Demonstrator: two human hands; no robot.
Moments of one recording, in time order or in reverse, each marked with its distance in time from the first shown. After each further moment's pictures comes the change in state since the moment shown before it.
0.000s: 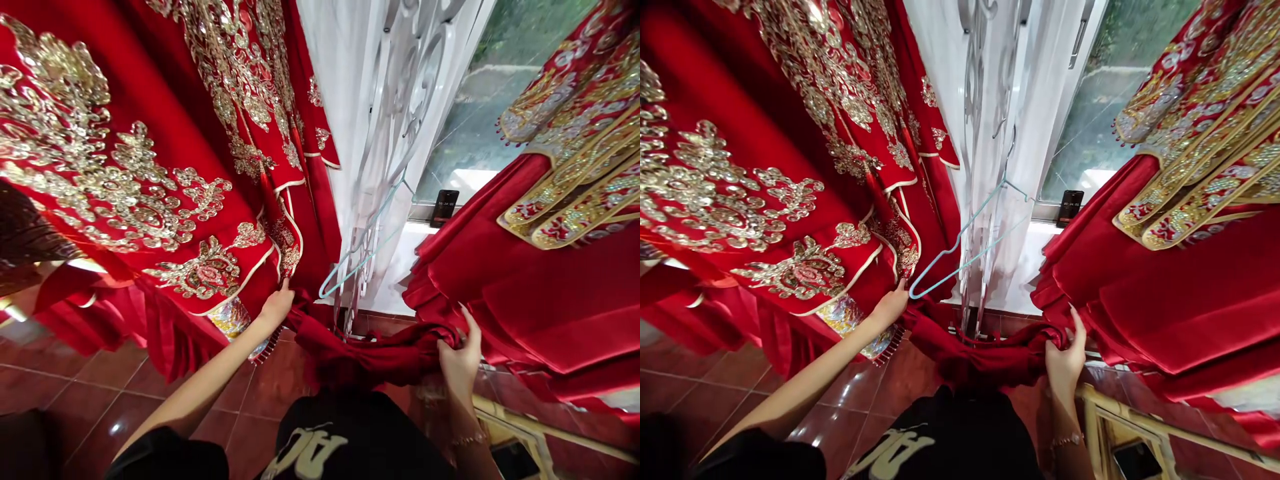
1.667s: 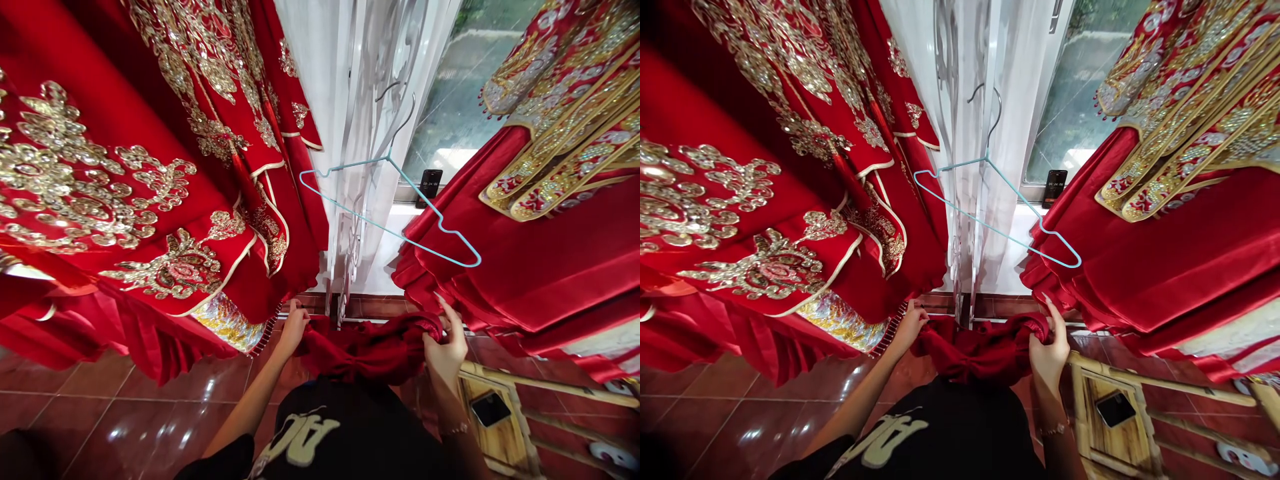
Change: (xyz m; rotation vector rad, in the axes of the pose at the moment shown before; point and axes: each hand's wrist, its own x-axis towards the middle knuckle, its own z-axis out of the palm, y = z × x) left_hand -0.016 -0.001 0.131 -0.742 0.062 0.023; right_hand -0.042 -0.024 -0.005 -0.046 0.057 -0.002
